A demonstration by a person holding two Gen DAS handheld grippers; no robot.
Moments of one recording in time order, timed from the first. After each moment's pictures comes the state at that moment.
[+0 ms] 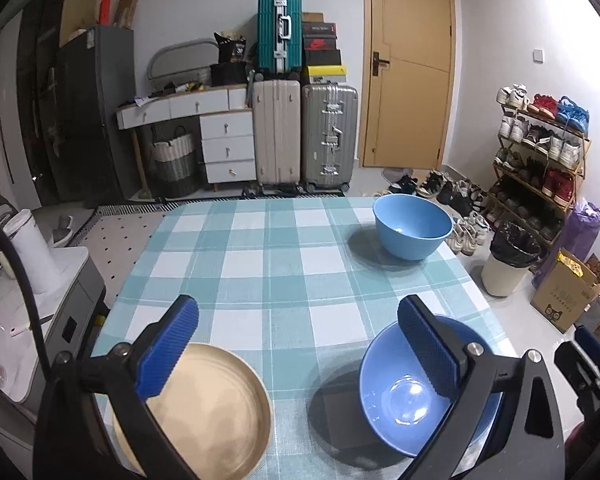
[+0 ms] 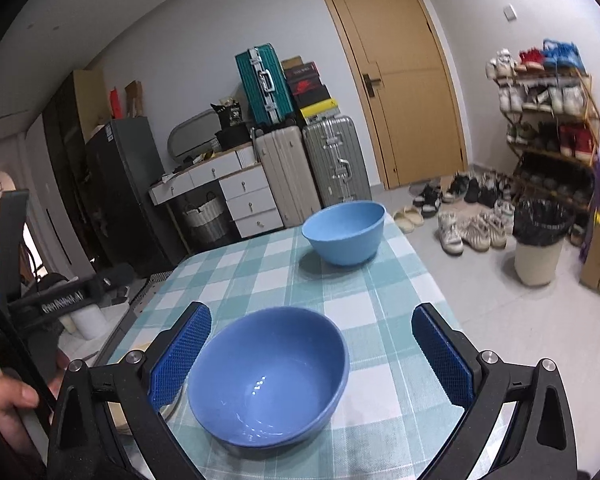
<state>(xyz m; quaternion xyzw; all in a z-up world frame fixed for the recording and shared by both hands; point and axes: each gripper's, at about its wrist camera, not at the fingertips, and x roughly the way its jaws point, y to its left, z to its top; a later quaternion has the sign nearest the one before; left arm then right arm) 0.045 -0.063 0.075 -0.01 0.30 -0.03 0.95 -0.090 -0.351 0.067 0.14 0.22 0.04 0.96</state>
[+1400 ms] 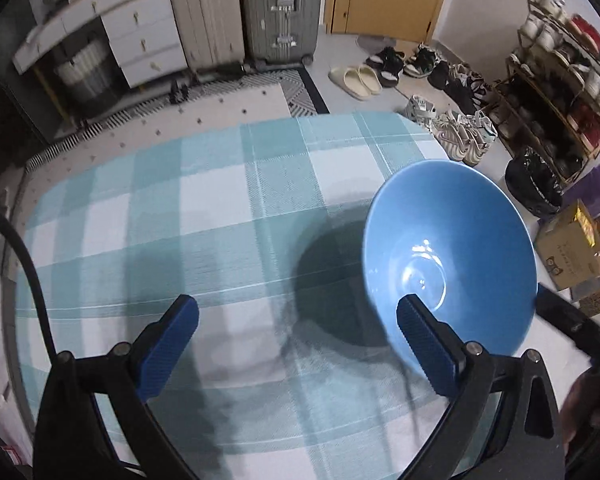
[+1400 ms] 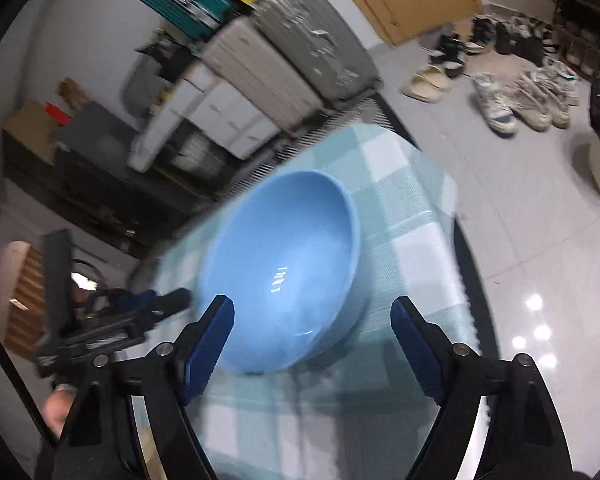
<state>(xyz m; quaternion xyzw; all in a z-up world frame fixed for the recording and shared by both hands) 0.397 -0.180 -0.014 0.02 0.55 -0.10 0.83 0.302 -0.489 -0.008 0.28 0.46 0.11 0.84</state>
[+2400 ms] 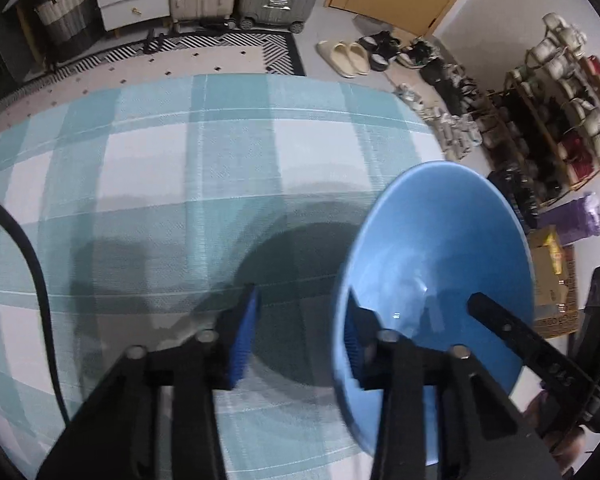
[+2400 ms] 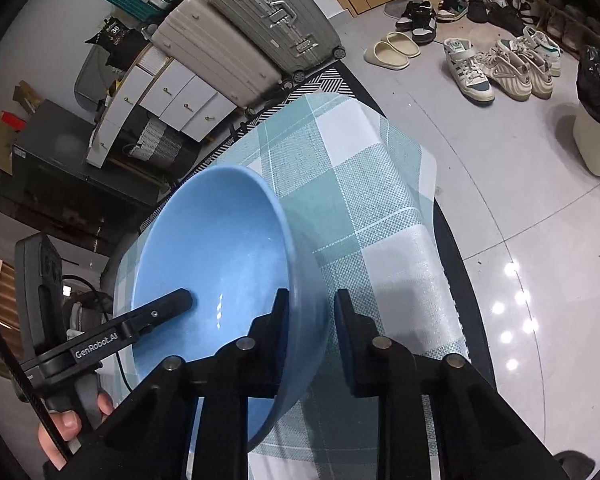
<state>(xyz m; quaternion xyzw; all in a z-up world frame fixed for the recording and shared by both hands) 0.428 -0.201 -0.059 -0.08 0.60 -0.14 0.79 0.349 -0.491 -0.052 0.28 0.52 0.07 0.81</state>
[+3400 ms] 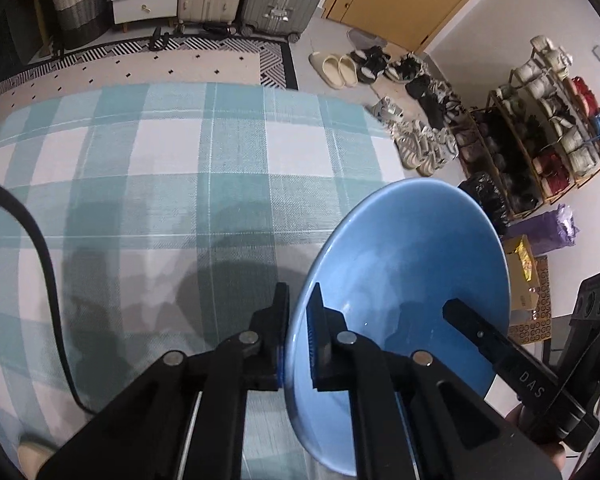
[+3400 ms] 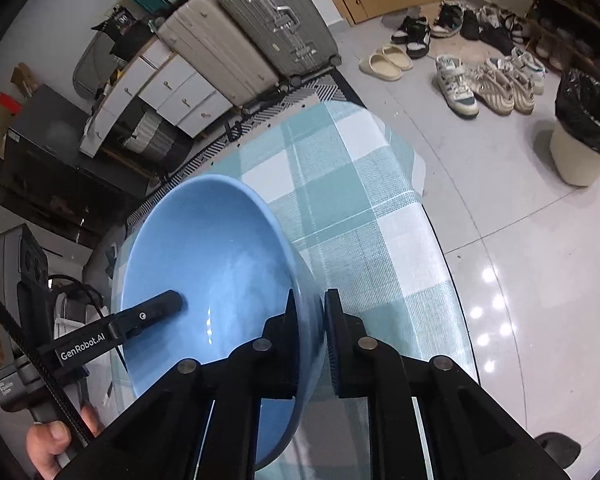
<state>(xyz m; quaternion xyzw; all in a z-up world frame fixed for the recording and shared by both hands) 0.373 -0.184 0.003 -0.12 0.59 -0.14 0.79 0.303 -0.464 0.012 0.25 0.52 0.04 0.82</state>
